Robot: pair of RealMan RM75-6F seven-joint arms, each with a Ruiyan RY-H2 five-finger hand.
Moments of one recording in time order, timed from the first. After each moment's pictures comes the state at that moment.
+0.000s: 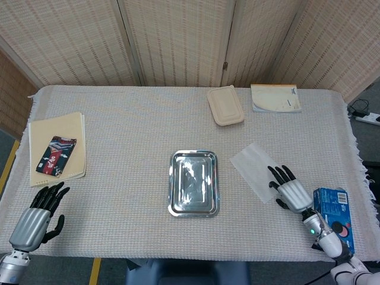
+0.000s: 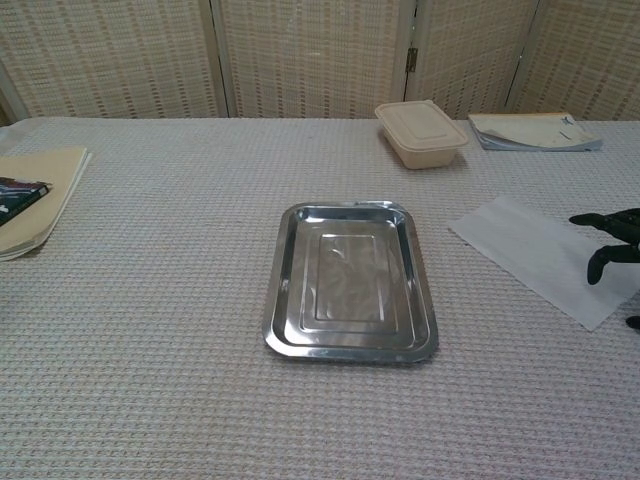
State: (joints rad) left arm -0.13 -1.13 0.05 -1.60 1.65 1.46 -0.05; right arm 0.37 -1.65 -0.06 -0.69 -1.70 1.24 0.21
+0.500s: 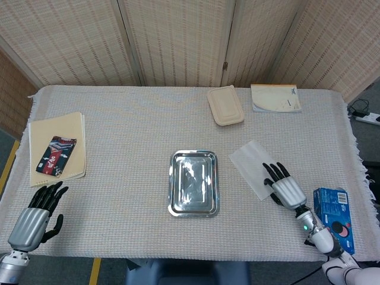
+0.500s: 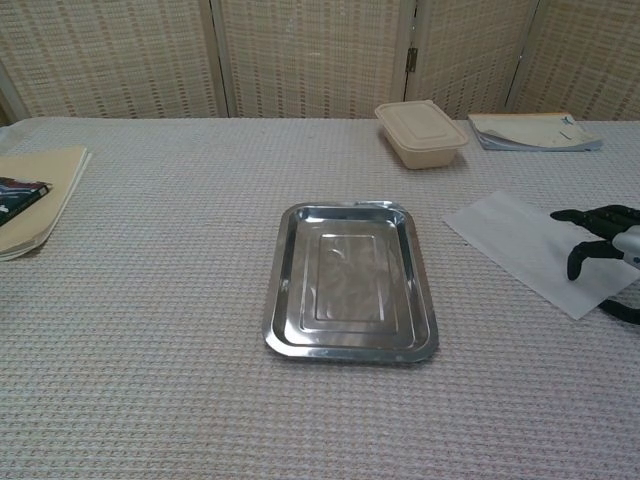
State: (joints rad) left arm -0.13 -1.14 0.05 -1.60 1.65 1.47 -0.04; right arm 0.40 -1.73 -0.05 -0.61 -1.68 1.24 0.22
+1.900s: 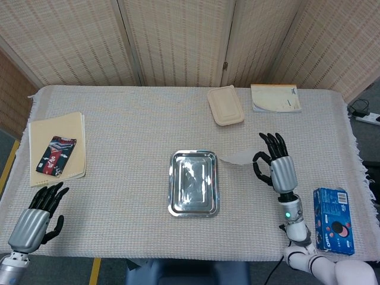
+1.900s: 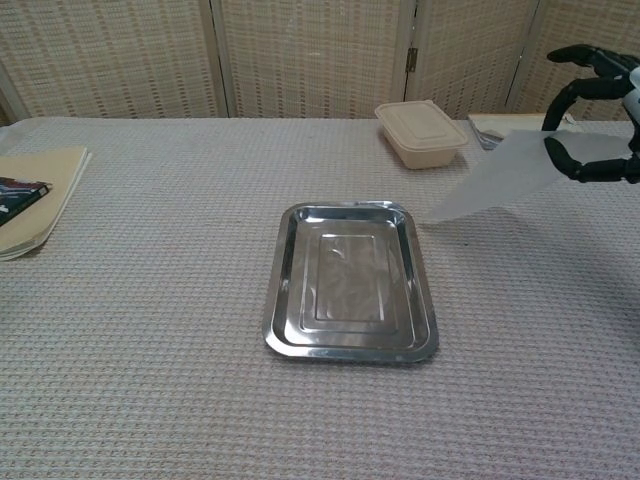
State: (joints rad) left arm -0.12 -1.13 0.06 -1.60 1.67 1.49 -0.03; right arm 0.50 -1.87 0.21 -0.74 -1.55 1.58 0.36
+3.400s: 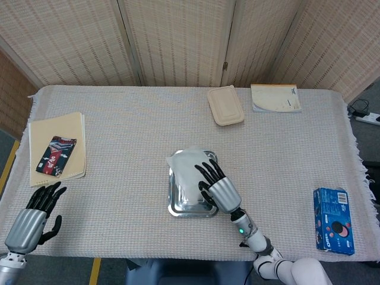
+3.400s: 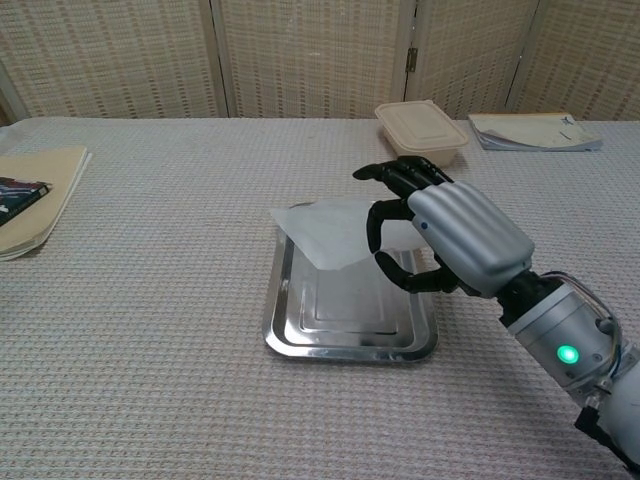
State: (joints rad) left arm -0.12 -1.11 0.06 -1.62 1.68 1.50 -0.07; right arm 0.58 -2.16 0.02 -0.55 -1.66 1.52 0.18
